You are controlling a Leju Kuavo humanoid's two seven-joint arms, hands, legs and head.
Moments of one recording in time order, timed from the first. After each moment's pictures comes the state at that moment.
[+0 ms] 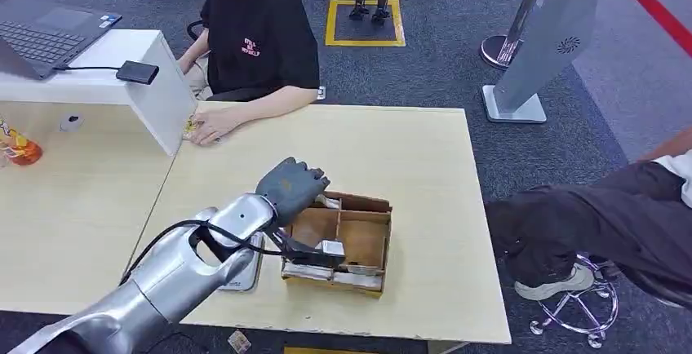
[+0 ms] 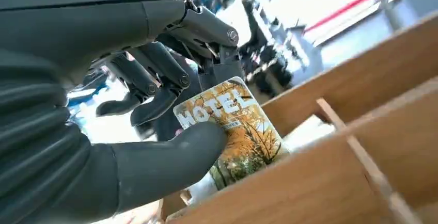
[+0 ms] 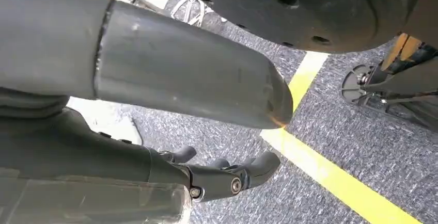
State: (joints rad) left arm -0.73 0.07 -1.03 -1.16 -1.23 -0.18 0.01; right arm -0.07 0.22 -1.08 -0.29 1.52 0.18 0.00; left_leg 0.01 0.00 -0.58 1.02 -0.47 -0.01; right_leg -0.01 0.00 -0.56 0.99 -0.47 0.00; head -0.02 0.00
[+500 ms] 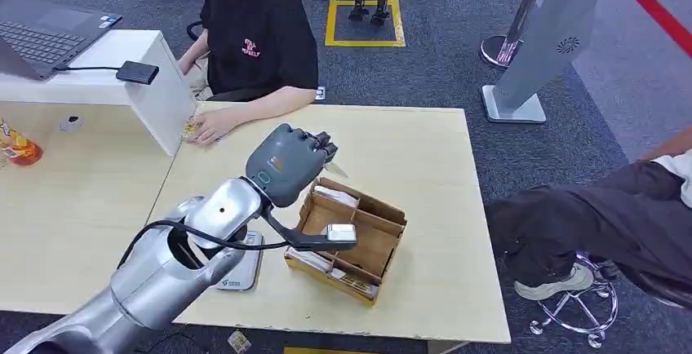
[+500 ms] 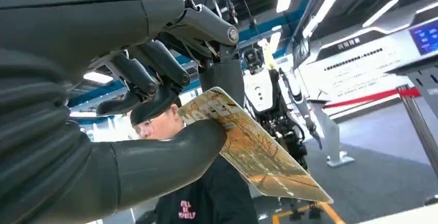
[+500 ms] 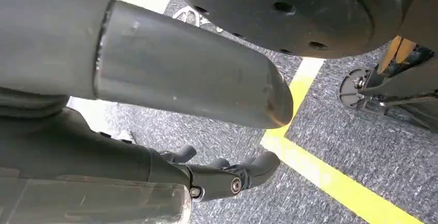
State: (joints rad) left arm -0.72 0.10 -0.94 -1.44 -1.27 -0.16 0.04; right arm -0.06 0.24 -1.12 -0.31 1.50 0.18 0.01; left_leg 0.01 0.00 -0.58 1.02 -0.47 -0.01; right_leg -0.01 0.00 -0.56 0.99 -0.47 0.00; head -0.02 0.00
